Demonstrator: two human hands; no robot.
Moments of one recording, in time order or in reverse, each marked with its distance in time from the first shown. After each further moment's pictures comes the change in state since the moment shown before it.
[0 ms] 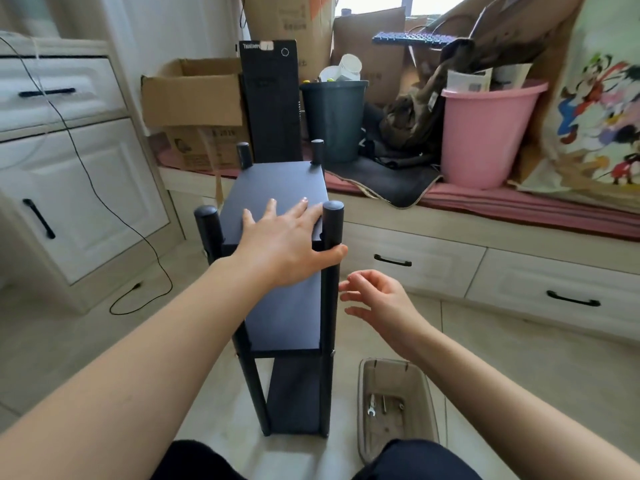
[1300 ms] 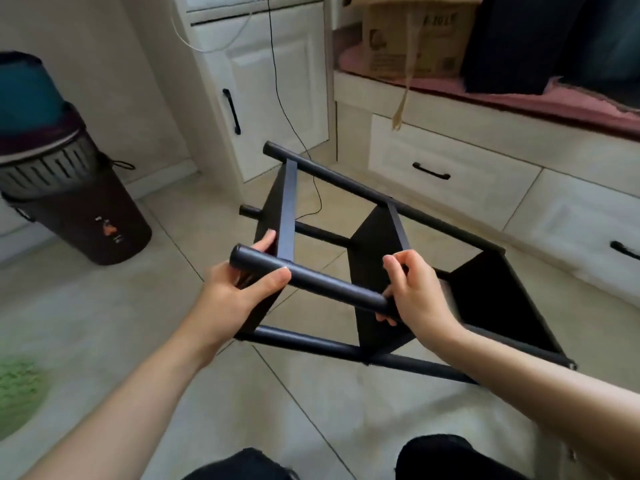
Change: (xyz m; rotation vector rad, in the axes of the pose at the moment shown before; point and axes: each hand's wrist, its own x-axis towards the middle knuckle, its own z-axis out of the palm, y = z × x) left_hand -0.172 -0.288 0.131 -1.177 0.323 -0.543; right_hand 0.085 0.127 0.240 -0.381 -0.276 -0.066
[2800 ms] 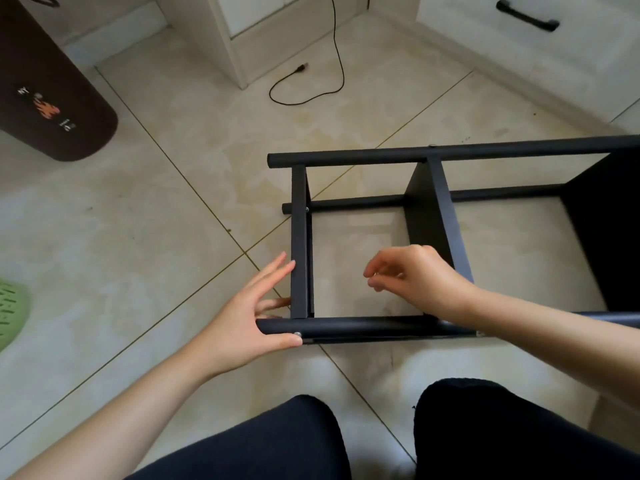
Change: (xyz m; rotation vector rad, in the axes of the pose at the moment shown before) left_hand -0.006 -0.202 0.001 0.209 -0.353 -0.289; right_hand 0.037 0.126 0.069 -0.451 -0.605 0.010
